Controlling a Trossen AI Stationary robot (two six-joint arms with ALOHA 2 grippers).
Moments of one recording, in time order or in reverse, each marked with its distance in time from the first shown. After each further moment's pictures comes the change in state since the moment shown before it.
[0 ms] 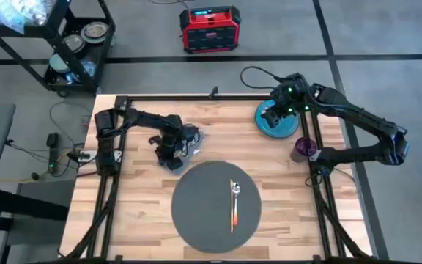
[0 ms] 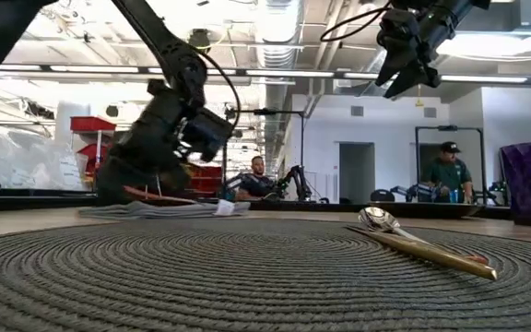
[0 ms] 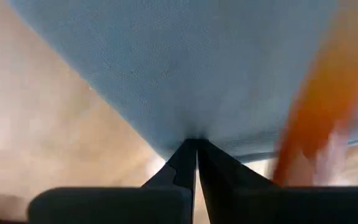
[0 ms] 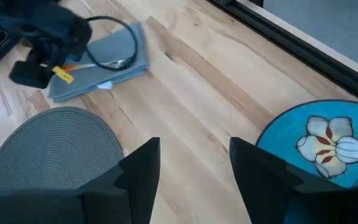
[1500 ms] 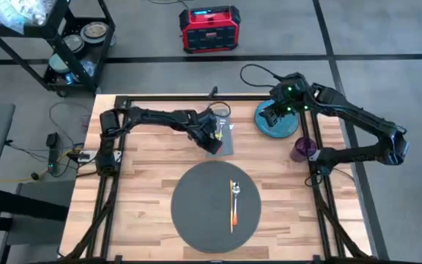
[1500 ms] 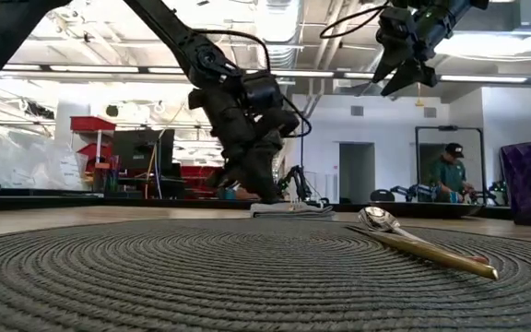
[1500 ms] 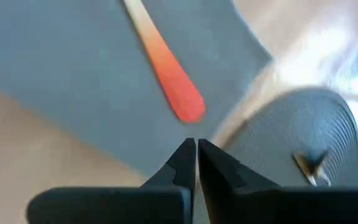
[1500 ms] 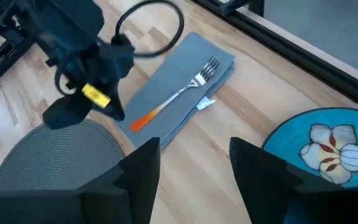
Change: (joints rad) left arm 0.025 0.091 0.286 0.738 0.121 -0.272; right arm 0.006 0.000 0.000 0.035 0.000 0.025
